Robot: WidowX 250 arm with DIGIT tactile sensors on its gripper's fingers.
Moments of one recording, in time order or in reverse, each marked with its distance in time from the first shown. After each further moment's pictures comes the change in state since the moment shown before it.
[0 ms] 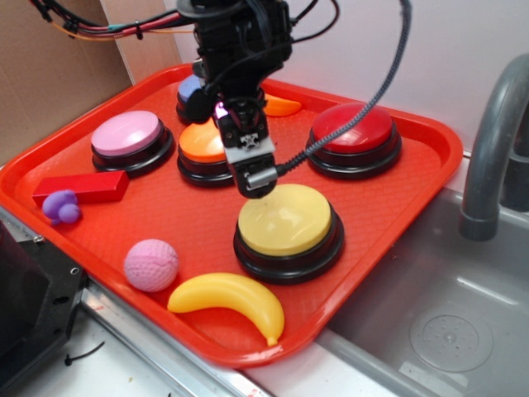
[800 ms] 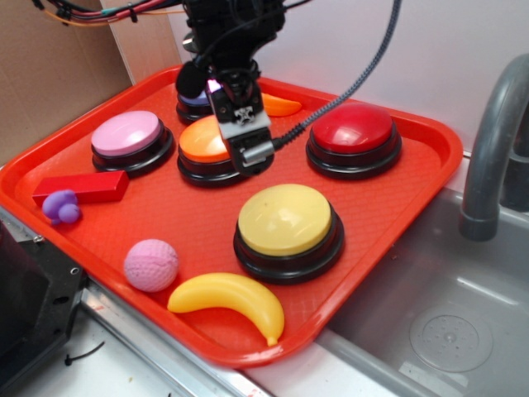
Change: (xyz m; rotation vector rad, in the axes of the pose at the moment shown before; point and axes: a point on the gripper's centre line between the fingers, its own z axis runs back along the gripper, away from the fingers) arm 0.000 0.003 0.016 0.011 -0.026 0.016
